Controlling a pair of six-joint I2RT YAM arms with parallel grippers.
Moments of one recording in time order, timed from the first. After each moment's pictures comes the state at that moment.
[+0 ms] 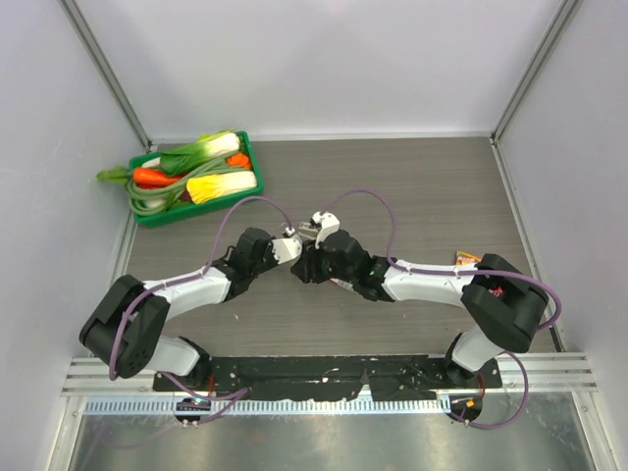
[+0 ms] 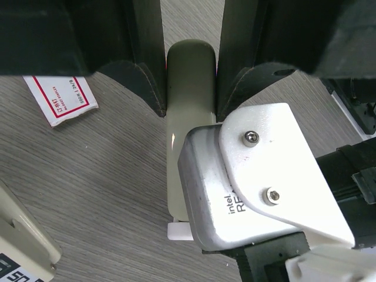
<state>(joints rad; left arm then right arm) -0.57 1.39 0.55 0.10 -0.19 0.67 0.95 1.56 0.80 0.27 0.02 0.55</state>
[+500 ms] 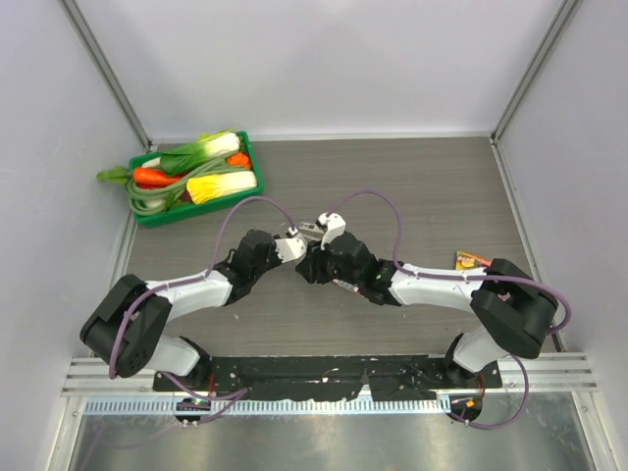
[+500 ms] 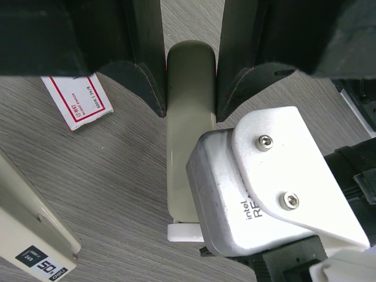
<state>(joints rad) -0.61 1.40 0.53 0.24 -0.23 0.69 0.95 1.51 0.75 0.31 0.06 0.52</state>
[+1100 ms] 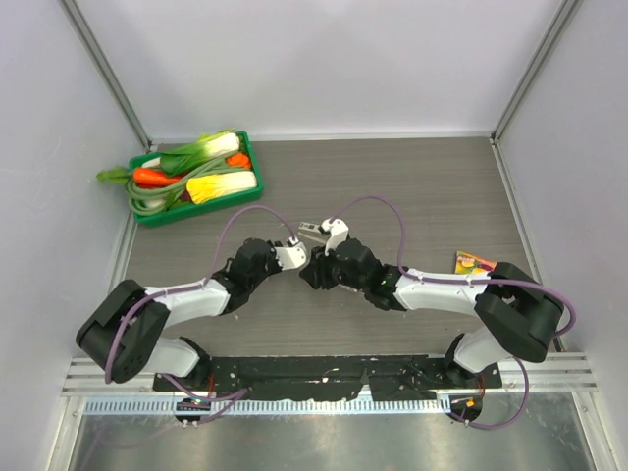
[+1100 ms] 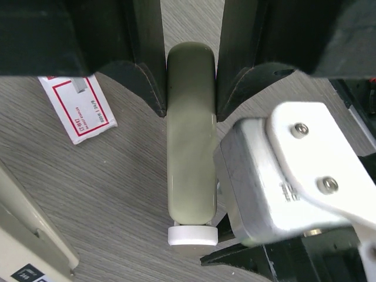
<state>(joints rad) -0.63 1.38 0.43 0.41 -0.22 0.76 0.95 1.48 0.68 0.34 0.04 0.48</state>
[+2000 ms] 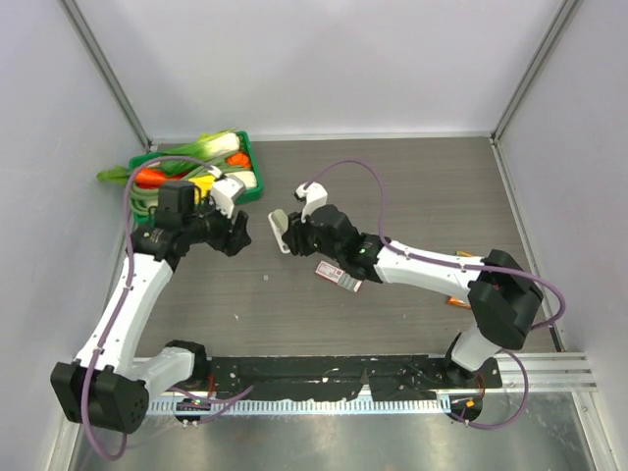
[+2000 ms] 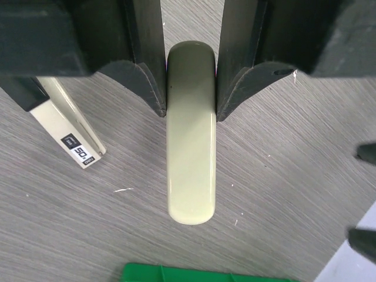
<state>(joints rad) -0.20 1.08 1.04 -0.70 0.48 0.33 0.95 1.58 1.06 0.14 0.17 0.35</state>
